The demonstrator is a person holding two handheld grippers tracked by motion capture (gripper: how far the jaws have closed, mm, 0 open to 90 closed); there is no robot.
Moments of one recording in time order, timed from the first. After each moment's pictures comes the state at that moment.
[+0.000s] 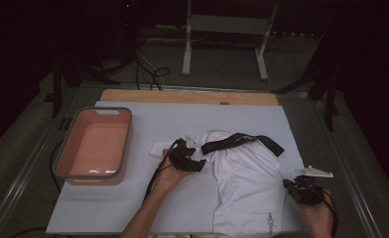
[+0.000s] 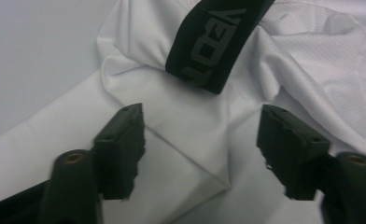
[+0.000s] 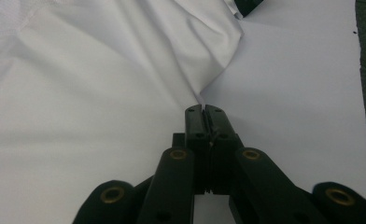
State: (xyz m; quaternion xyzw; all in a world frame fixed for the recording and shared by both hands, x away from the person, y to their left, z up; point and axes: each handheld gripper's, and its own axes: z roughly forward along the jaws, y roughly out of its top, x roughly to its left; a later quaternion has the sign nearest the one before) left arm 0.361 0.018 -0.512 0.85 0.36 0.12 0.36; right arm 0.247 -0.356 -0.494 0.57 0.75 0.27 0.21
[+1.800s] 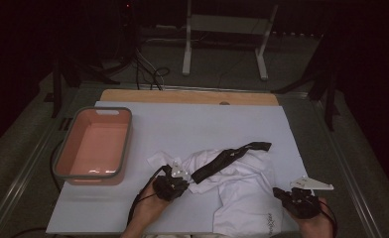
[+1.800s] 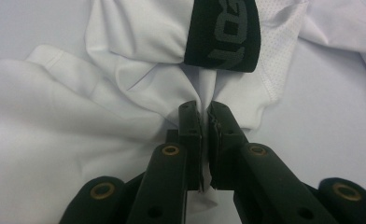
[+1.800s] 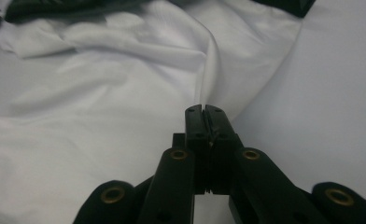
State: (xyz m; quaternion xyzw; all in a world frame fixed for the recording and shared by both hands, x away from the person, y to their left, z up) left arm 0.270 0.059 -0.505 0.88 0.34 0.08 0.32; right arm 0.209 -0.327 -0.471 0.50 0.78 0.34 0.17
